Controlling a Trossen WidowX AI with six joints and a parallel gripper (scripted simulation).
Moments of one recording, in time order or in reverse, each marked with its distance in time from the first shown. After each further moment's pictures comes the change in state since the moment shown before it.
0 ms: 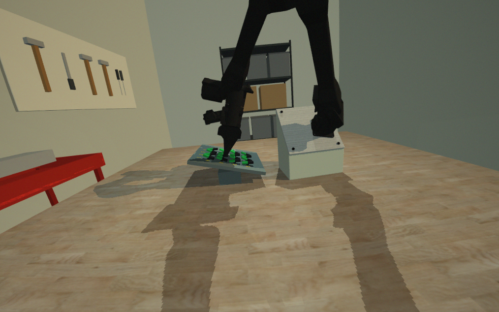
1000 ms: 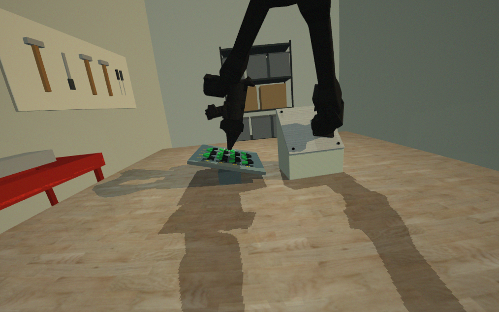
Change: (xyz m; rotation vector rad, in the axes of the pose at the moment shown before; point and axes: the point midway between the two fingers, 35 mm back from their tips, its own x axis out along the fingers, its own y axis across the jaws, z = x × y) arm -0.018 0.000 -0.006 0.016 0.038 0.008
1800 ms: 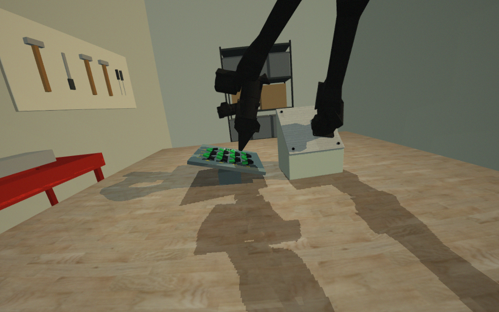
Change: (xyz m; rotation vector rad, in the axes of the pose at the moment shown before) arm -0.010 0.034 -0.035 -0.015 -0.026 -0.007
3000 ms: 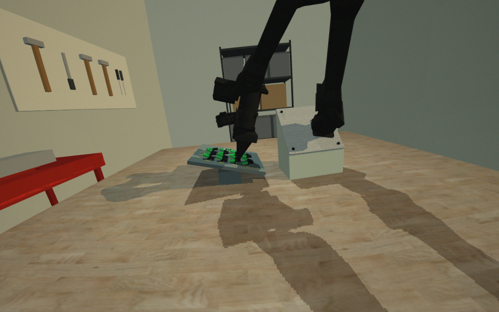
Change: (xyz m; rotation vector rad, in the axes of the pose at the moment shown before) arm 0.027 0.000 0.000 0.001 -0.011 0.002
